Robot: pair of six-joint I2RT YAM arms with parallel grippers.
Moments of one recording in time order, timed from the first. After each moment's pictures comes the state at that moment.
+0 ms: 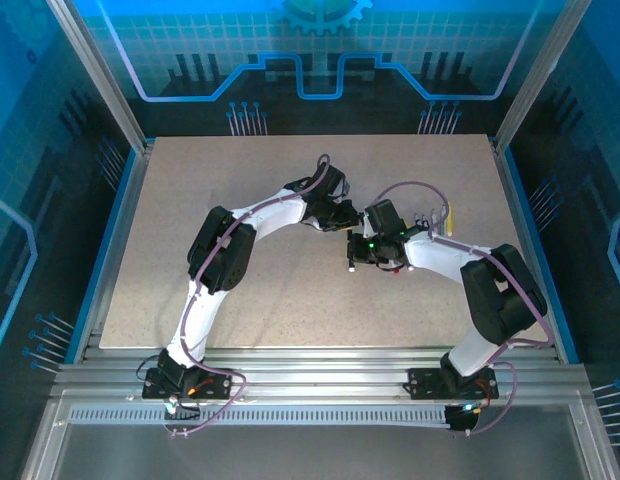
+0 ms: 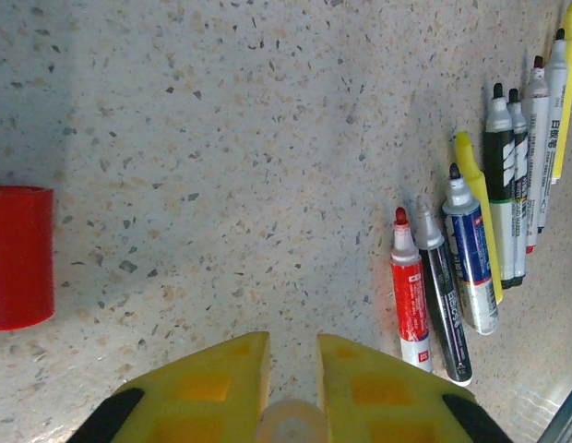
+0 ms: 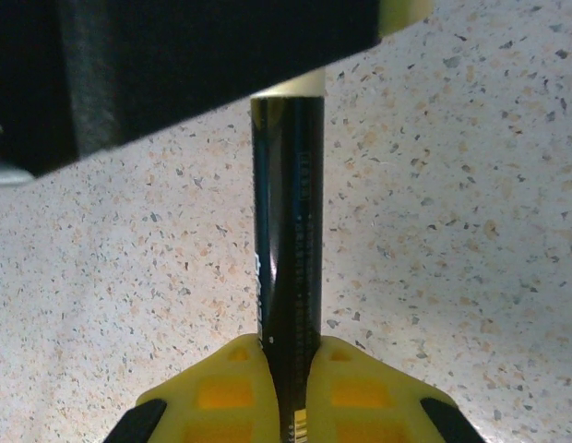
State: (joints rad) left arm -0.57 2.28 1.78 -0.46 0.40 -0.72; right arm 0.47 1.63 0.91 -0.26 -0.24 0.54
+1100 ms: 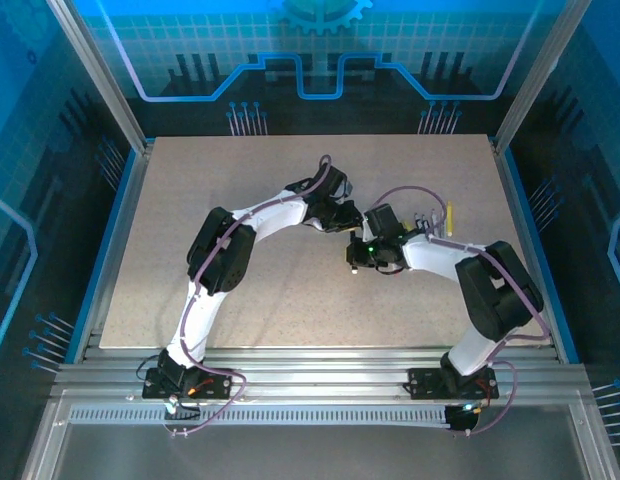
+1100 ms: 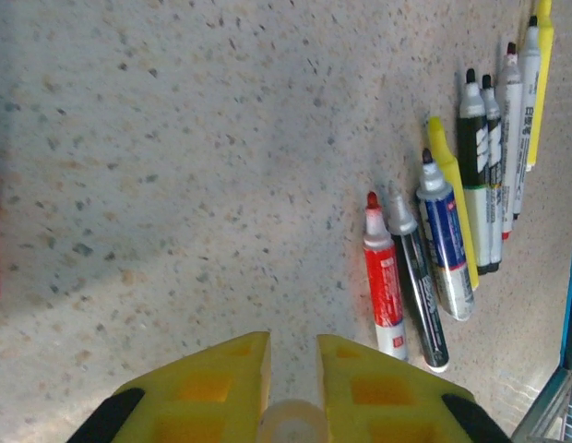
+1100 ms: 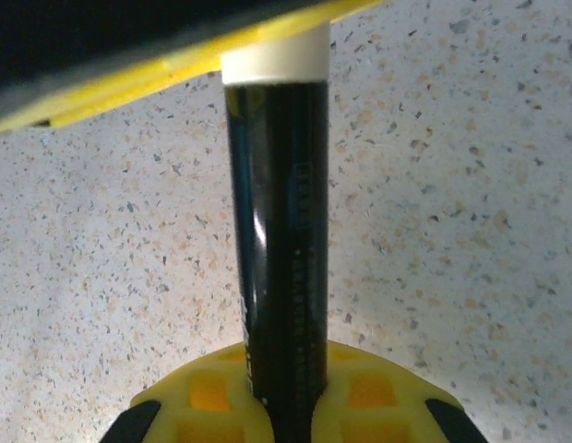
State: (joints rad) left arm -0.58 2.27 1.79 -0.47 0.42 -0.74; right arm 0.47 1.64 0.85 -0.20 -0.25 0.54
